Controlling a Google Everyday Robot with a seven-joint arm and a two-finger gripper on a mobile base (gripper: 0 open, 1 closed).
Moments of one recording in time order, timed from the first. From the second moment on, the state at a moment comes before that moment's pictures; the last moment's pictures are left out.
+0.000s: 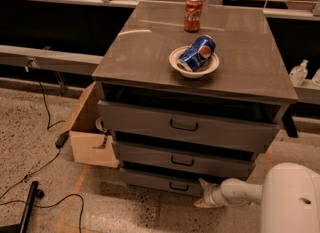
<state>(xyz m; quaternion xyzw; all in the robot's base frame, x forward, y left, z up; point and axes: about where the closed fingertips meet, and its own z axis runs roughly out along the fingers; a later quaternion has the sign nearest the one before) 0.546 -0.197 0.188 -0.60 0.75 0.07 0.26</state>
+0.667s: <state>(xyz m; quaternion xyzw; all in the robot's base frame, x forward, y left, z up) 0.534 -0.199 0.197 -0.60 0.76 0.09 0.25</state>
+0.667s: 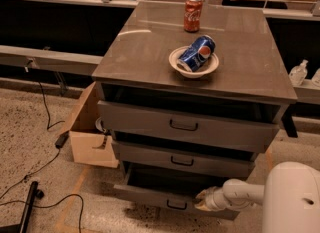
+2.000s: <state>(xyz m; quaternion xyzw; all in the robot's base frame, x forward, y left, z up) 0.462 -0.189 0.256 -0.55 0.79 0.16 0.22</state>
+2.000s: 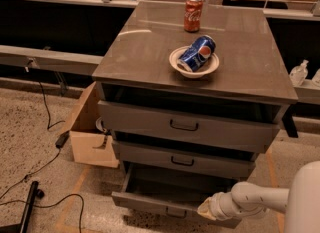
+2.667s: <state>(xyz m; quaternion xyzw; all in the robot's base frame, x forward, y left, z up) 0.476 -0.189 0.274 -0.55 0.78 0.15 0.25</state>
